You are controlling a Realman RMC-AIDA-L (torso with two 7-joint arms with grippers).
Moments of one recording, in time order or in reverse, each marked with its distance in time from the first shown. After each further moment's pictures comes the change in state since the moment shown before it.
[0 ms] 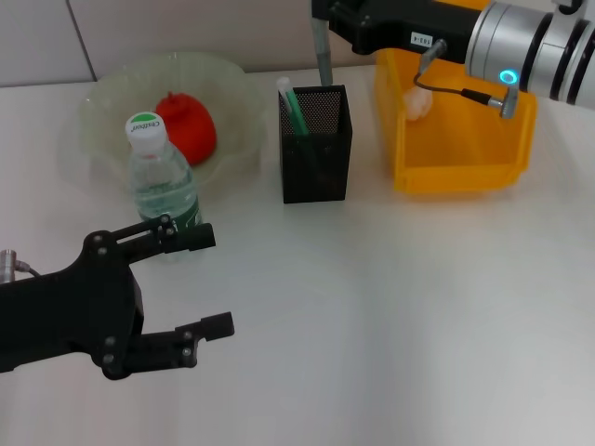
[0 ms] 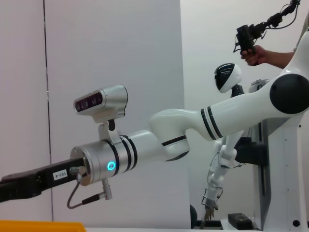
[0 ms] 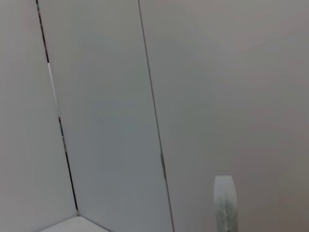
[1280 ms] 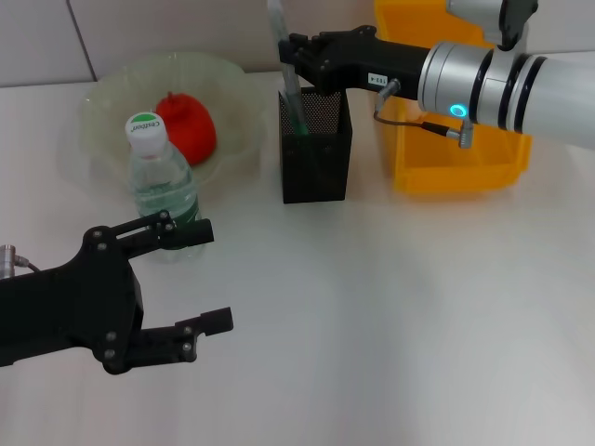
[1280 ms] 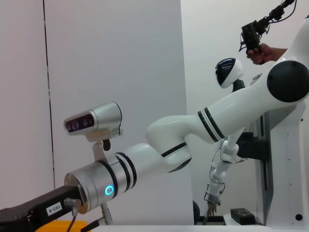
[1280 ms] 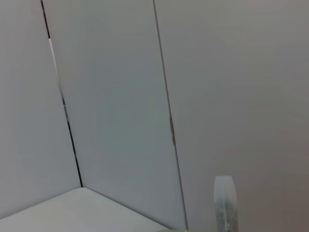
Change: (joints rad) left arm -0.008 0.003 -0.005 -0.002 0.007 -0.012 0.018; right arm 0.089 0.018 0.004 0.195 0.011 0.076 -0.127
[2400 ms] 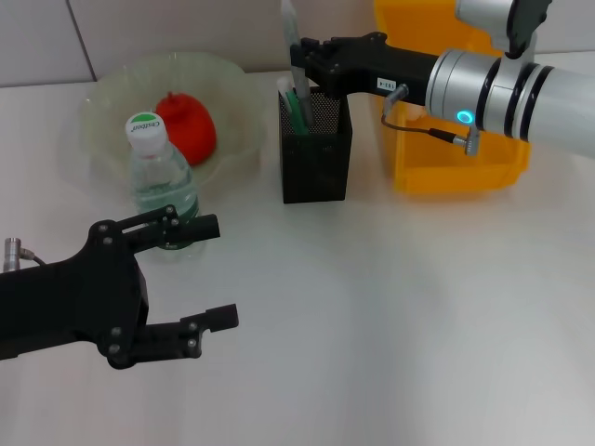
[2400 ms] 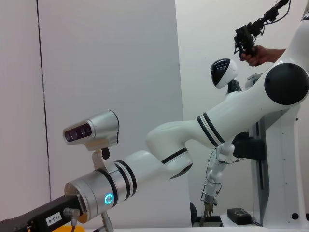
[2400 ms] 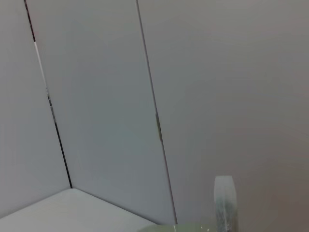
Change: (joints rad) left arm -0.018 0.000 0.001 0.000 0.001 0.003 0.001; right arm -0.016 0.000 0.009 0.016 0.022 0.014 -0.009
